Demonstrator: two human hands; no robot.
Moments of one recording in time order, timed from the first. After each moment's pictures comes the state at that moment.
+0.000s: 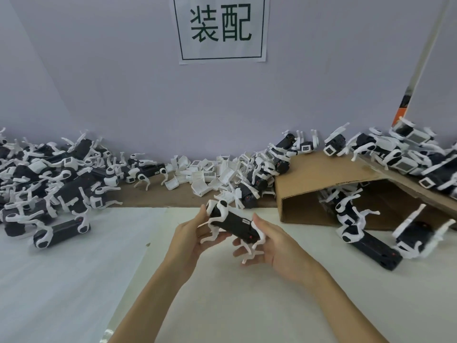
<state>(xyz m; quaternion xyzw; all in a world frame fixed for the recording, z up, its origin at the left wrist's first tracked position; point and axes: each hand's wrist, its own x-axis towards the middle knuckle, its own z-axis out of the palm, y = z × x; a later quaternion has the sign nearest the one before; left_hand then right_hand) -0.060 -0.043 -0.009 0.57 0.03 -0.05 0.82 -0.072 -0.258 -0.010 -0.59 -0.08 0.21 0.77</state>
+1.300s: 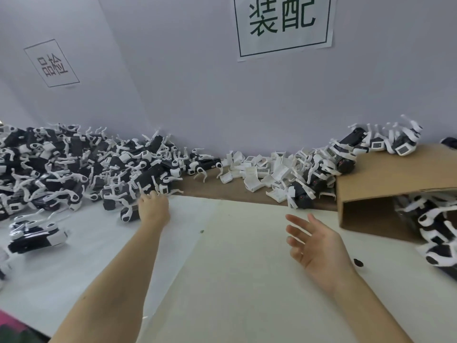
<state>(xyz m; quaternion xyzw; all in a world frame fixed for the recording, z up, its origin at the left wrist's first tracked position) 0.017 0.171 -0.017 0.95 0.26 0.06 -0.18 -0.047 -0.236 -0.033 -0.42 0.04 0.20 0.89</state>
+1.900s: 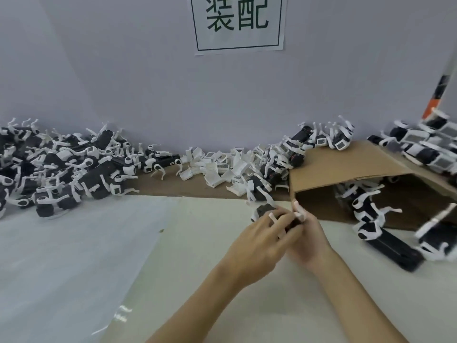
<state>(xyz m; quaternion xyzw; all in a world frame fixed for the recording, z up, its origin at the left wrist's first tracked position) -0.081 -0.126 -0.025 0.82 -0.45 0.35 0.09 -0.053 -0.281 -0.021 -0.38 0.02 0.20 0.90</state>
